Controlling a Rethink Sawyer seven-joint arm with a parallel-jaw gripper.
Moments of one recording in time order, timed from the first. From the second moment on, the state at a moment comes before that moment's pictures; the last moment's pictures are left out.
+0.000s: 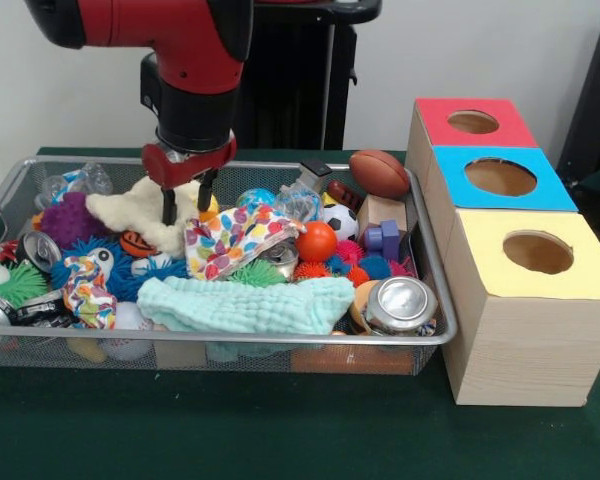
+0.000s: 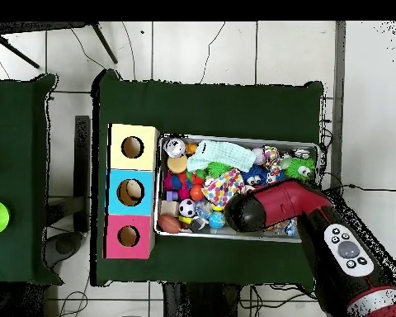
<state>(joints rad) -0.73 -0.58 0.49 1.73 -0.95 0.72 1.26</state>
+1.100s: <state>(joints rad) -0.78 -0.68 0.59 1.83 -0.71 0.72 1.26</state>
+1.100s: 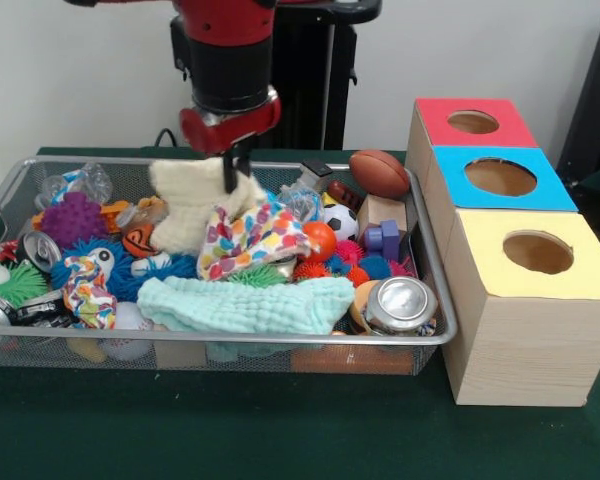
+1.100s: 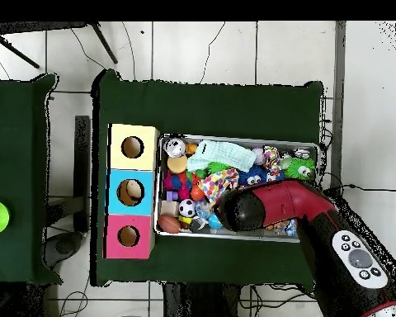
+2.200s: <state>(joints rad) -0.77 -0.69 0.74 1.91 -0.55 0.46 1.26</state>
